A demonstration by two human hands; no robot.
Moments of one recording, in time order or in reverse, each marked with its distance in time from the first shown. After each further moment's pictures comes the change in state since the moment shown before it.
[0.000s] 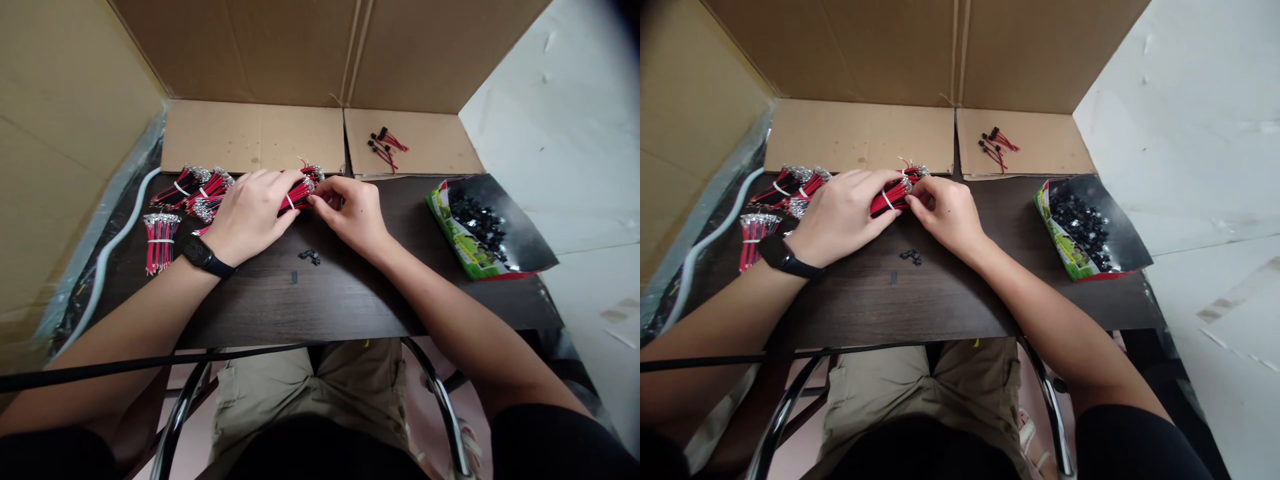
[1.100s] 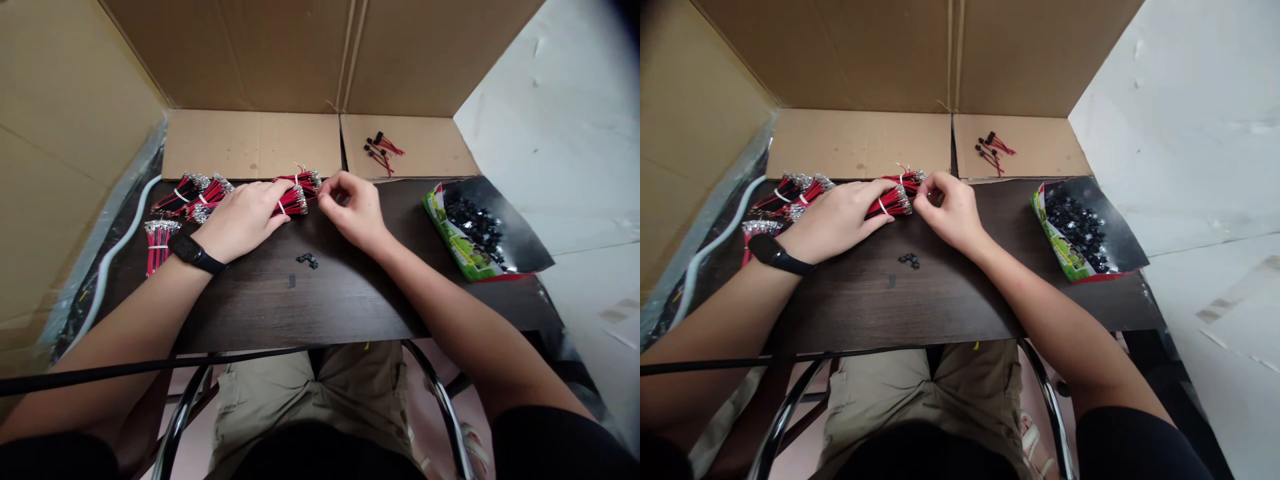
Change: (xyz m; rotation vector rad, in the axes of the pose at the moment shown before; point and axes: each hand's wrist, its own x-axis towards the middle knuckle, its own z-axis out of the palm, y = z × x) left_hand 0.004 -0.017 -0.003 0.042 -0.155 -0.002; right_hand 0.005 0.019 0.002 0.193 0.081 0.103
